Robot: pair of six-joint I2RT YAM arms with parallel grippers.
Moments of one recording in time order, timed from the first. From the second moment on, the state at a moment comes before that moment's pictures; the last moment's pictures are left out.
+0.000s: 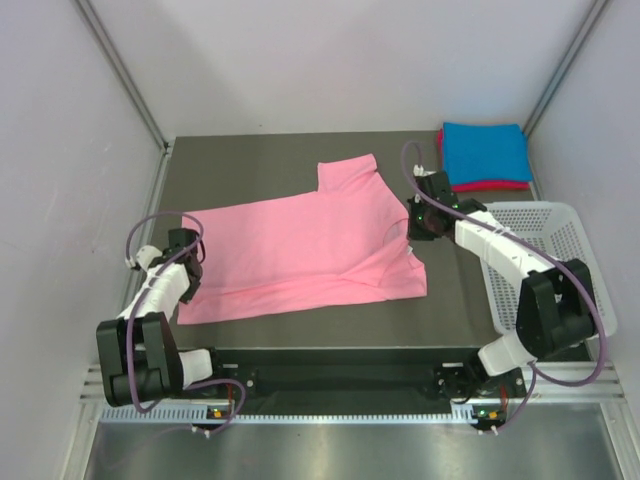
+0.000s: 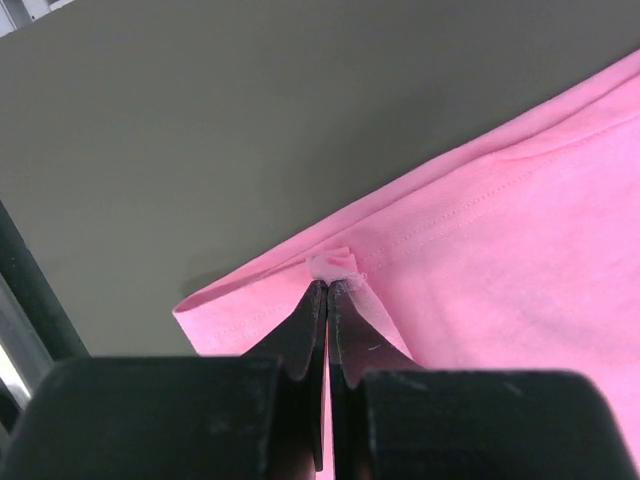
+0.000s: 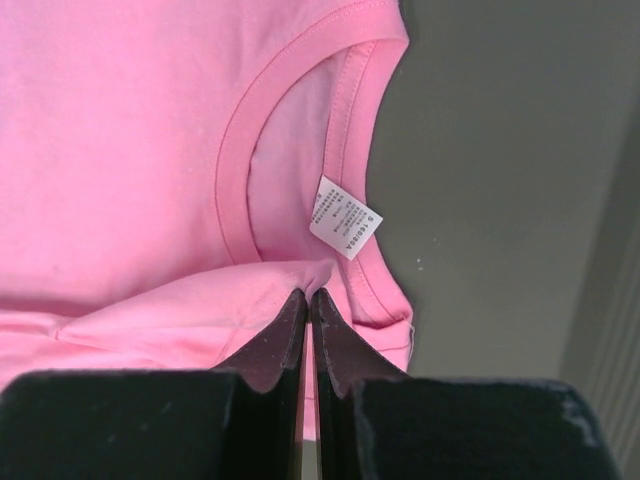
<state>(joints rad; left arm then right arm) 0.17 1.23 0.63 -0.60 -0.55 -0.95 0.38 1.49 1.07 -0.52 0.05 0.35</state>
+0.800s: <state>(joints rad) 0.17 1.22 0.69 -0.60 -0.65 -1.05 0.38 1.66 1.20 -0.49 0.04 0.33</state>
